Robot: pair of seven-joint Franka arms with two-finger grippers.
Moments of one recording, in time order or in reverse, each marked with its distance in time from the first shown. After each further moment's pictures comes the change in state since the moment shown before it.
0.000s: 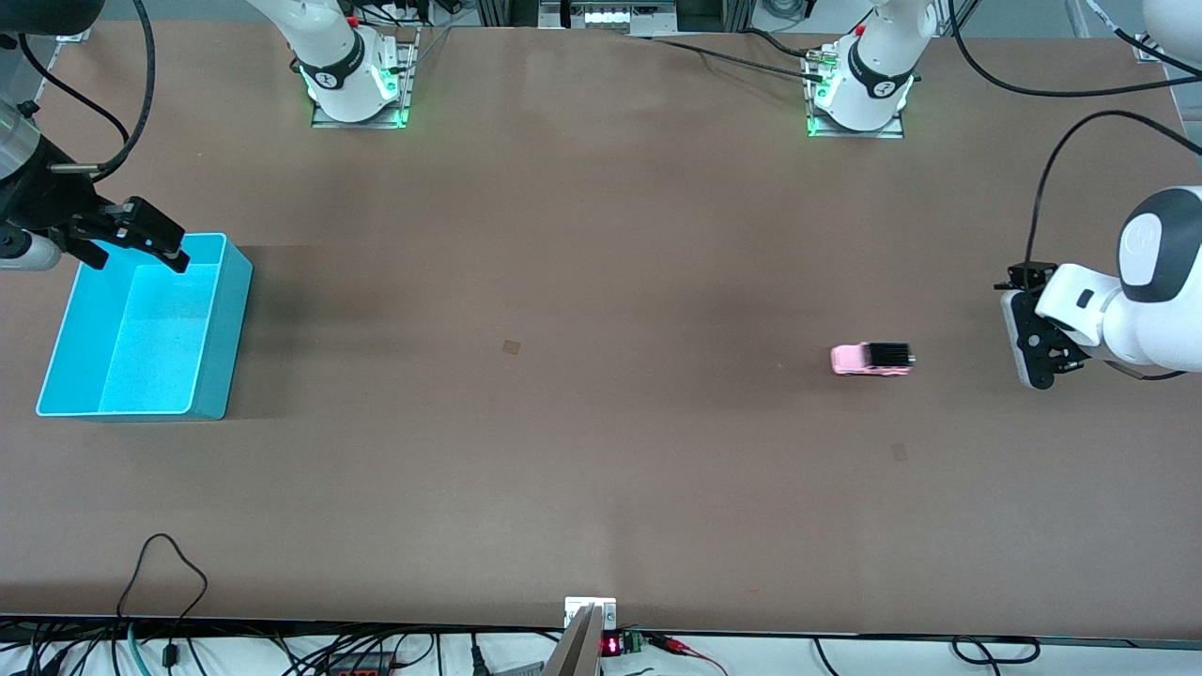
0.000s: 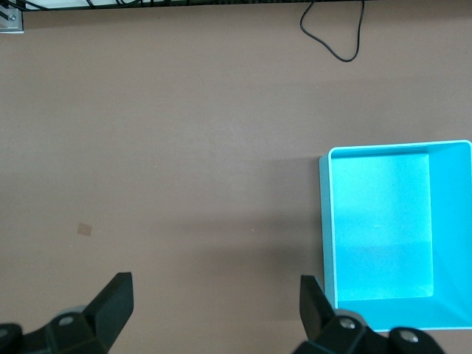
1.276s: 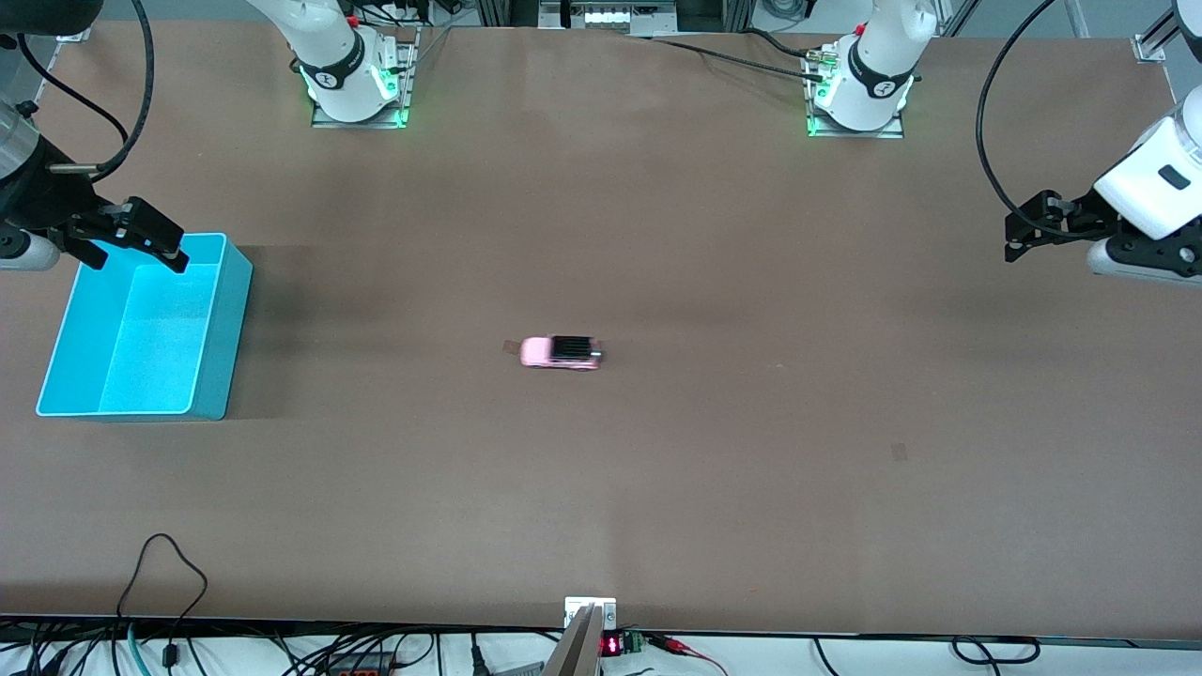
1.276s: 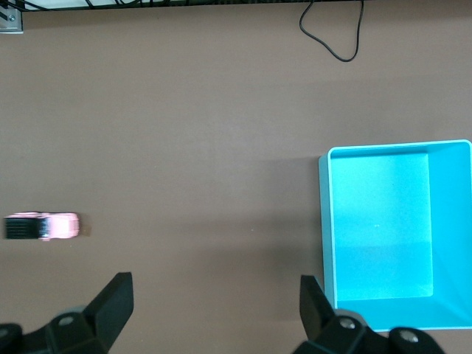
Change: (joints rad) left arm -0.418 -0.401 0.355 -0.088 -0.104 0.132 -1.084; right arm 0.000 0.000 -0.001 0.000 0.000 0.000 0.000
